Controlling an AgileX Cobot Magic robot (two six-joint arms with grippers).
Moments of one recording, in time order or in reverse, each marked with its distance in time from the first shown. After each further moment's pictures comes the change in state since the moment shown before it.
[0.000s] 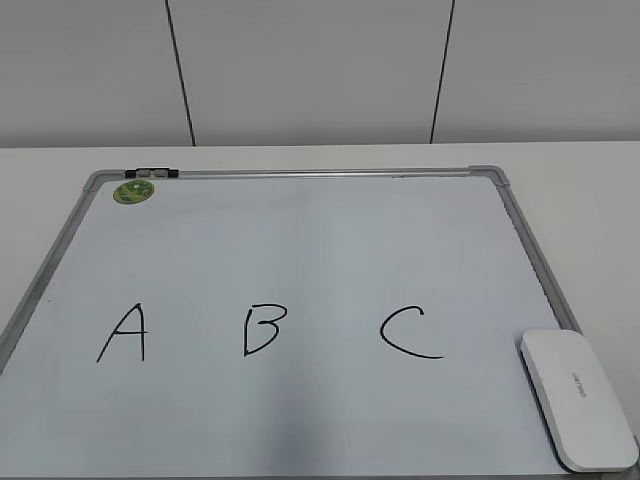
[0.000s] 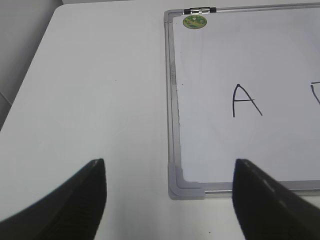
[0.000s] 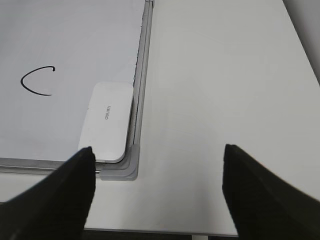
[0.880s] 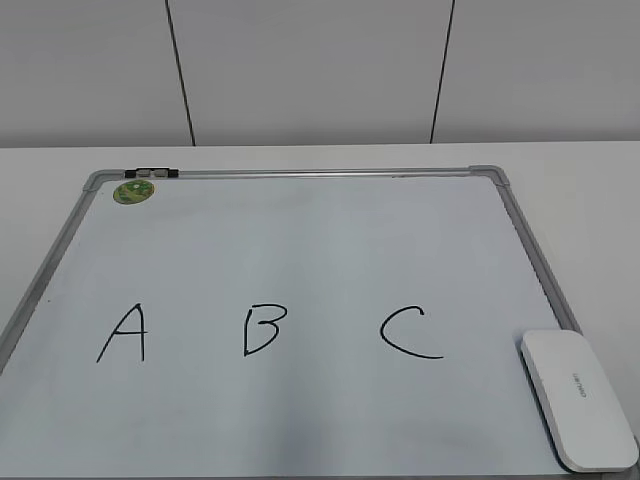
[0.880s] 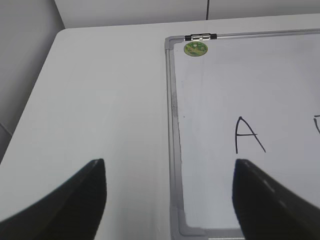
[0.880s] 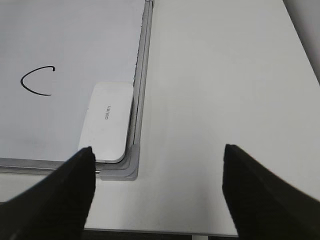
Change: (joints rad) left arm 0.000 0.282 -0.034 0.000 -0.244 0.000; right arm 0.000 0.000 0.000 0.000 0.000 0.000
